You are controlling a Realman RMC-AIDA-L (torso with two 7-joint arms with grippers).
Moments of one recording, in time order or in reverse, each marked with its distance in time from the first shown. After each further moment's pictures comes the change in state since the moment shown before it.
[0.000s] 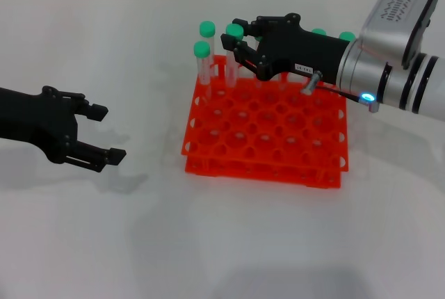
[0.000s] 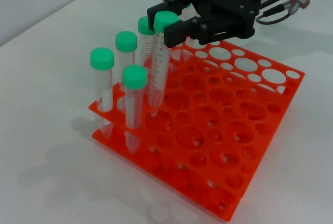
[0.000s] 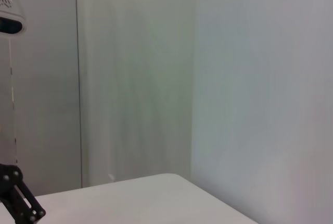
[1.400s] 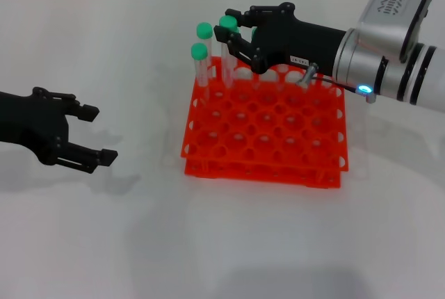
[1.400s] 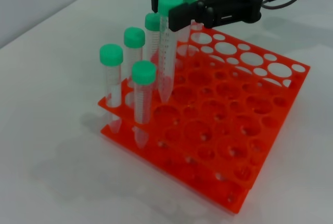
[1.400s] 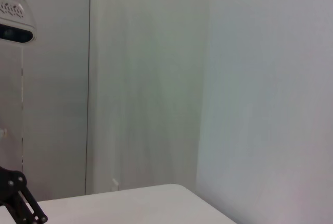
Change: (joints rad) left arm 0.022 0.007 0.000 0.026 -0.002 0.001 0.000; right arm 0.004 0.000 0.025 -0.041 -0.051 -0.002 0.002
